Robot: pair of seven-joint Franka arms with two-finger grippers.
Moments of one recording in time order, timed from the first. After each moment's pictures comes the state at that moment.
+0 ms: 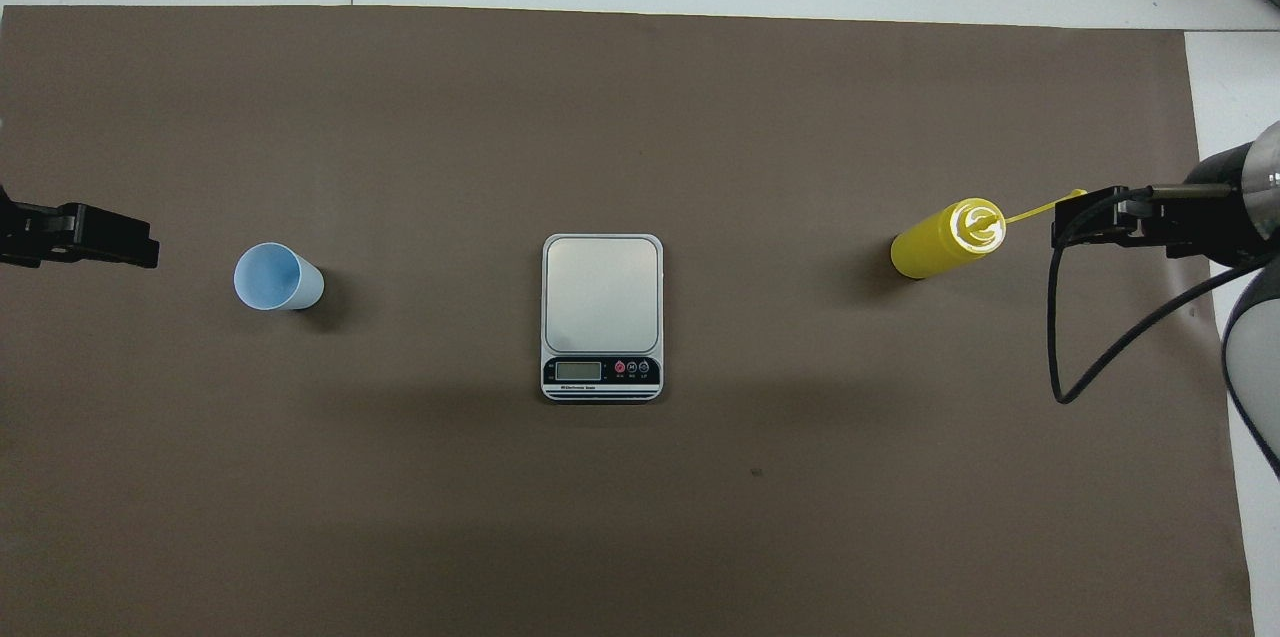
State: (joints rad) left arm -0.02 -0.04 -0.03 -1.63 -0.03 1.59 0.02; right arm -0.04 -0.02 0.08 -1.62 -0.02 1.65 0.14
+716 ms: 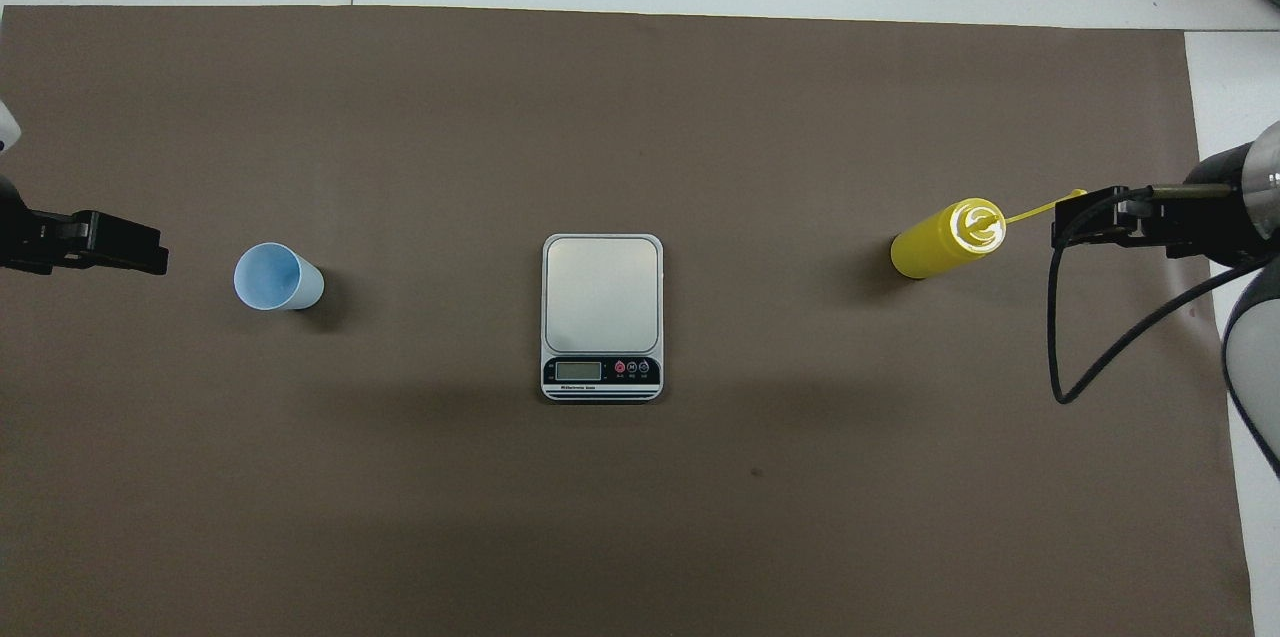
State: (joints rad) left arm -0.02 -0.05 -0.02 -1.67 -0.03 1.61 0.02; right arm -0.04 -0.02 0.08 -1.62 -0.02 1.65 0.14
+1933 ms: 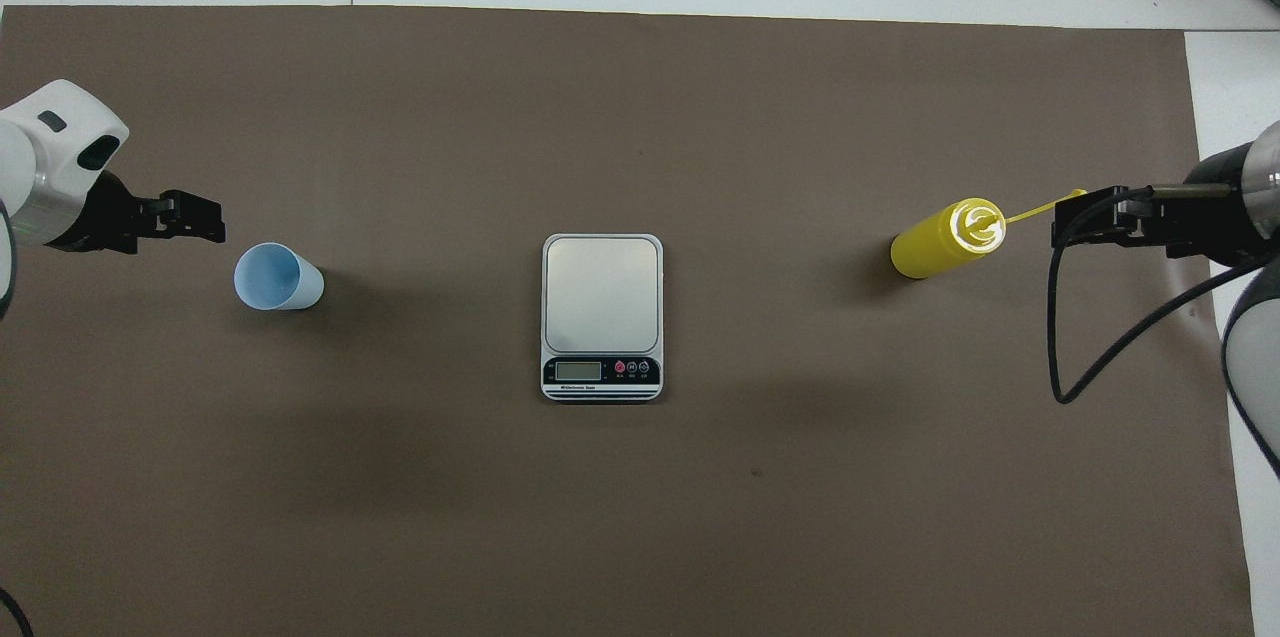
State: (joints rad) left arm 0.03 0.13 0.00 -1.88 -0.04 2.02 -0.02; right arm -0.04 -0.02 0.08 -1.62 -0.02 1.65 0.14
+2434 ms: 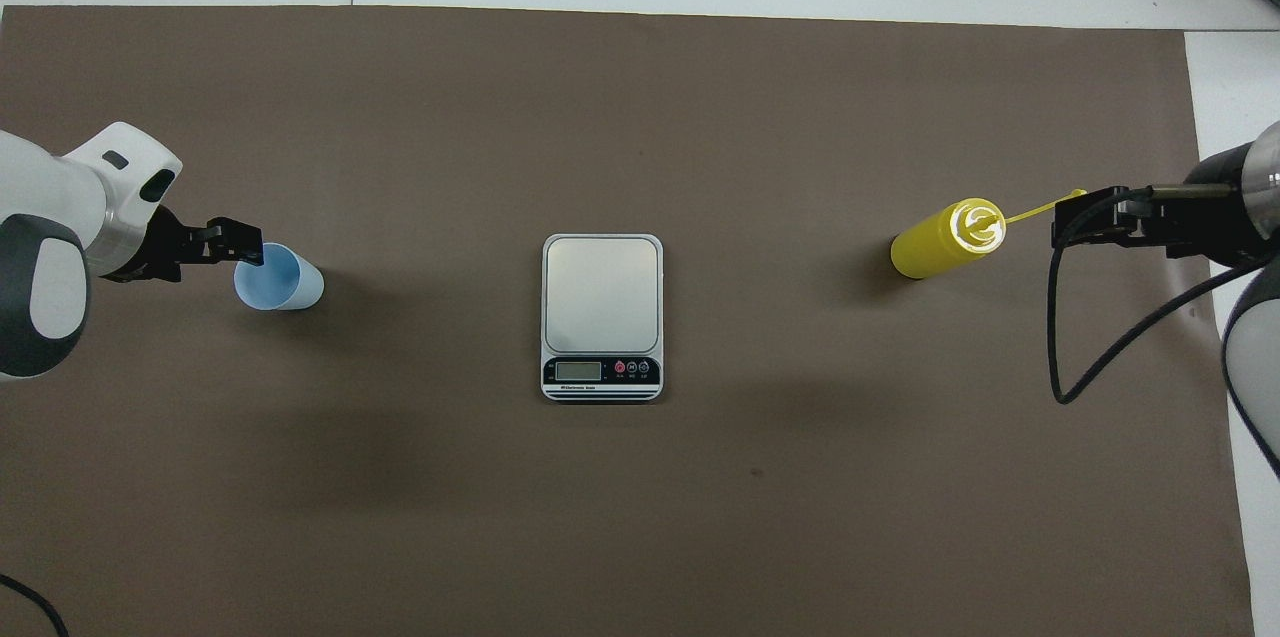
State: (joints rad) left arm 0.03 0.12 -0.02 -2.01 -0.05 2.10 -0.10; right arm -0.04 -0.02 0.08 -1.62 -0.02 1.65 0.14
